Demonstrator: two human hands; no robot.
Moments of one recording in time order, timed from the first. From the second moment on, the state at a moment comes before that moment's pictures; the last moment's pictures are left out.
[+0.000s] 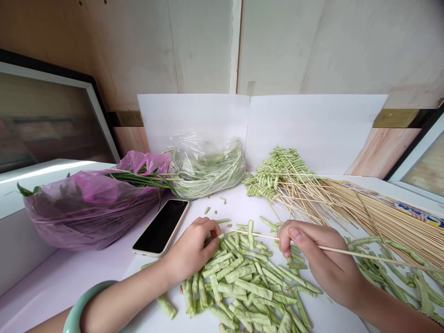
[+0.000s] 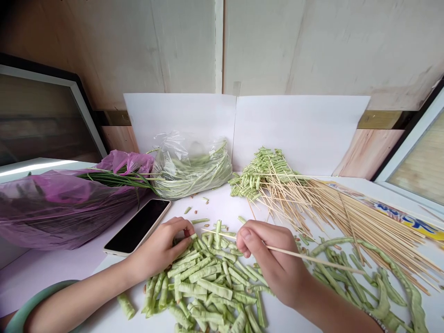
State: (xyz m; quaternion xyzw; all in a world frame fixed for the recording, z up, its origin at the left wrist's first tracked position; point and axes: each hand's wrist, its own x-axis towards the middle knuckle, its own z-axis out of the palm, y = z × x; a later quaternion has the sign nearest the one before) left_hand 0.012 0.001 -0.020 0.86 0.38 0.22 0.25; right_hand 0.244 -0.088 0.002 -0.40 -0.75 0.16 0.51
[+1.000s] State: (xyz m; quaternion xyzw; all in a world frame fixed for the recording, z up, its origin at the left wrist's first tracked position) left_hand 0.016 0.004 -0.028 0.60 0.32 0.47 0.56; right_hand 0.239 -0.102 0.006 -0.34 -0.80 0.13 0.48
